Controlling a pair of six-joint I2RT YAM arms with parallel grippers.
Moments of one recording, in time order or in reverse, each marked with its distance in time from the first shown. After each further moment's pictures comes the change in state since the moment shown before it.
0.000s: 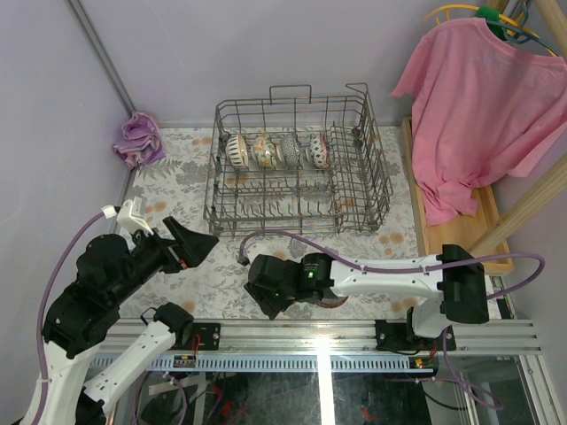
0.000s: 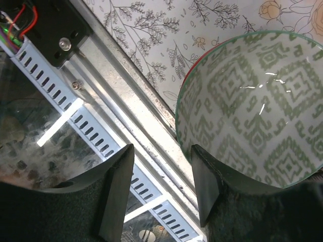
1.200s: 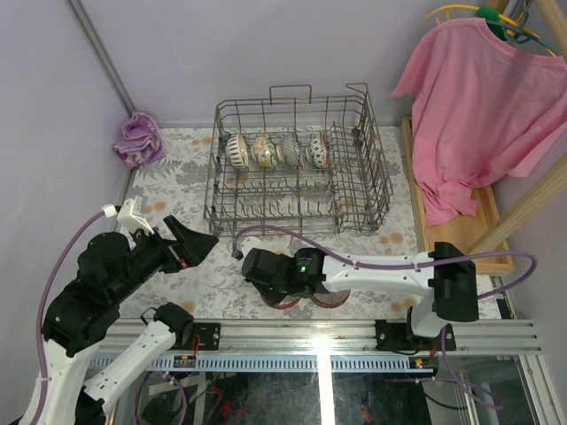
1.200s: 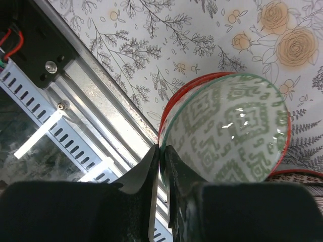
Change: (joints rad) left arm 0.000 0.014 0.015 -0.027 -0.010 0.000; right arm -0.023 0.082 0.076 -0.016 0.072 -0.076
